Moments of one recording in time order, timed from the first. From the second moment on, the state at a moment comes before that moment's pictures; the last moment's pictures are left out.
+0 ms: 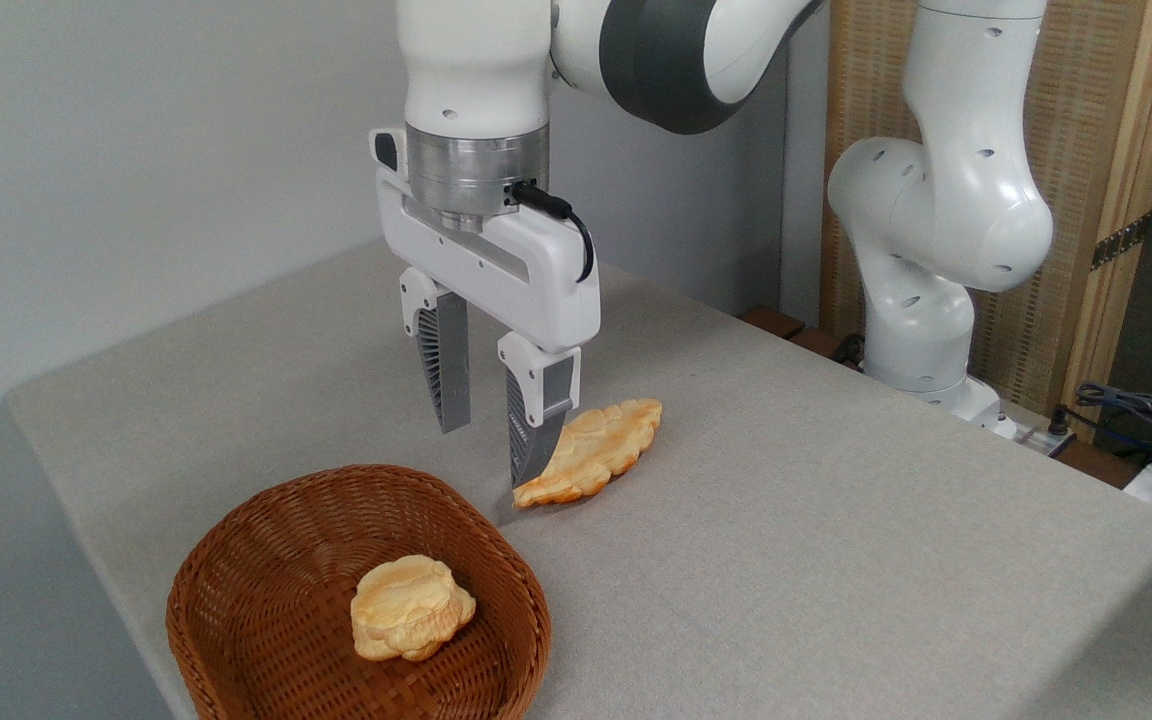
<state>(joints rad) -0.23 -0.16 0.22 -2.01 -0.05 1.99 0.76</state>
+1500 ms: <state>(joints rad) -0.23 -0.16 0.22 -2.02 -0.05 1.95 0.76</state>
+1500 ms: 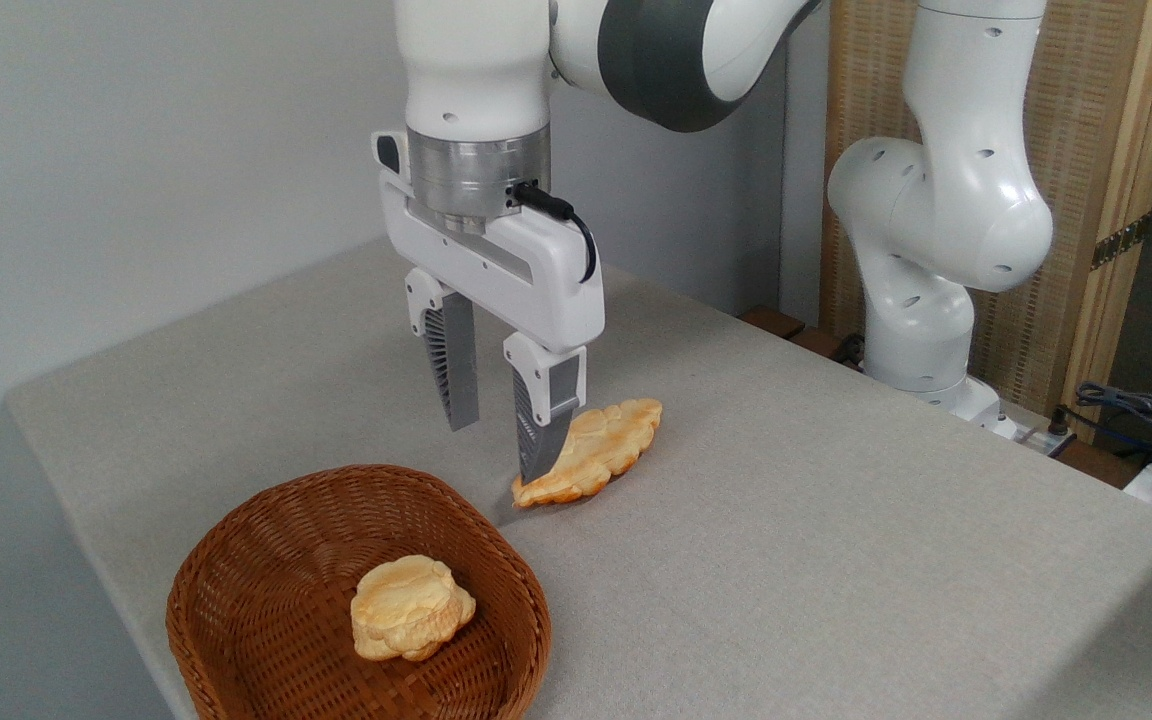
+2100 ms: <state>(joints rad) -0.30 -0.20 0.22 -2.21 -0.05 1.94 0.76</state>
